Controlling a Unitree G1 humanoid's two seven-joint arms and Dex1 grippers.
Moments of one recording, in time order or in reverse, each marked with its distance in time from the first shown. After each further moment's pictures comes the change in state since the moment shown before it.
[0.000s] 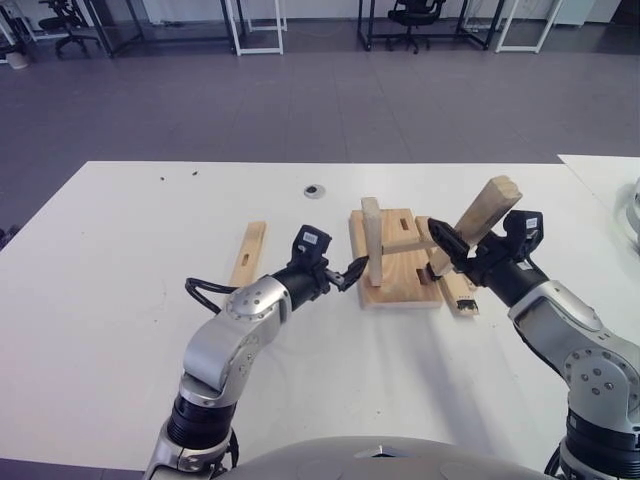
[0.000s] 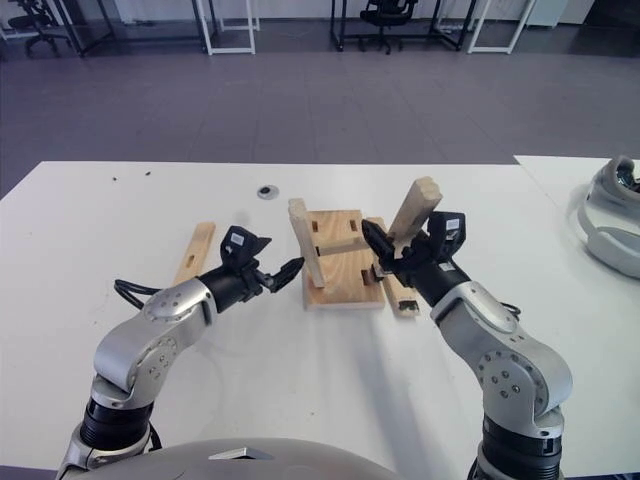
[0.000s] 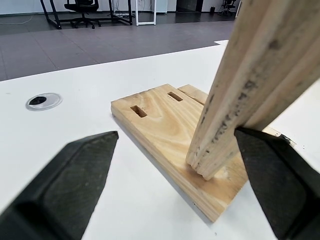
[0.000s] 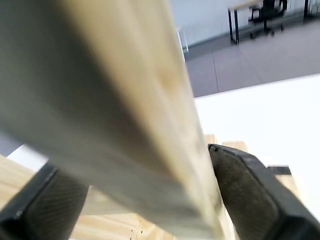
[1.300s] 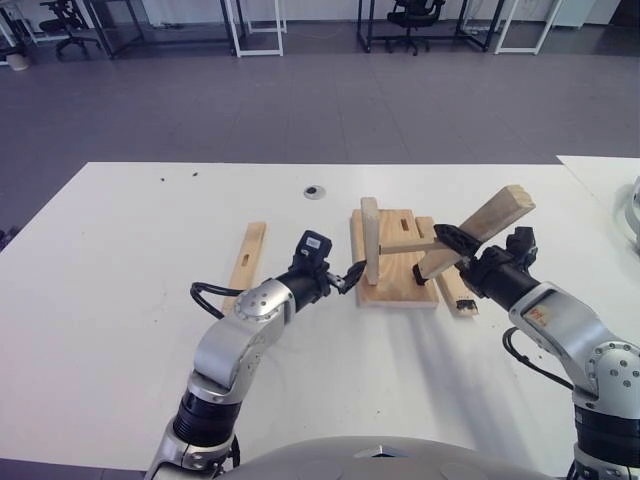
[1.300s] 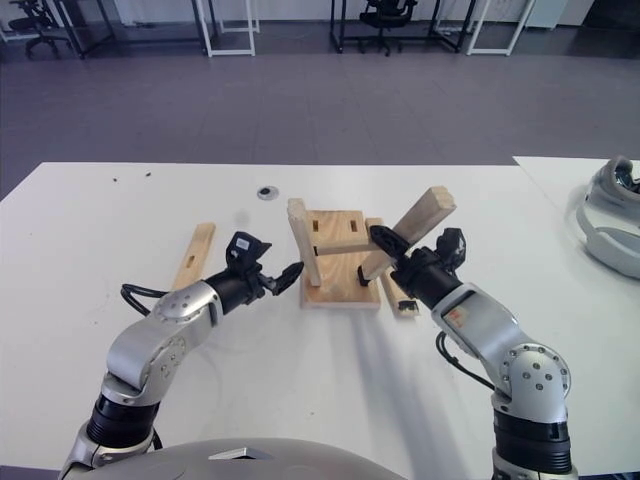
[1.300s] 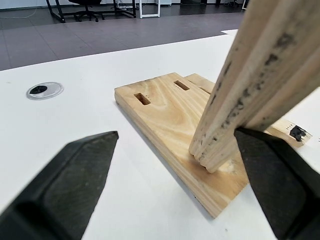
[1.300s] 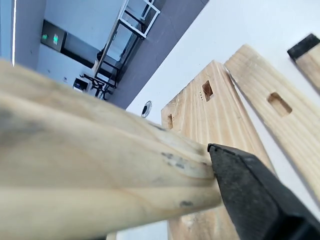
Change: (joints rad) left arm 0.007 0.002 -0.038 0.083 0.040 -0.060 0.006; right arm 0.028 -0.130 0.083 0.174 0.776 -0.188 -0.499
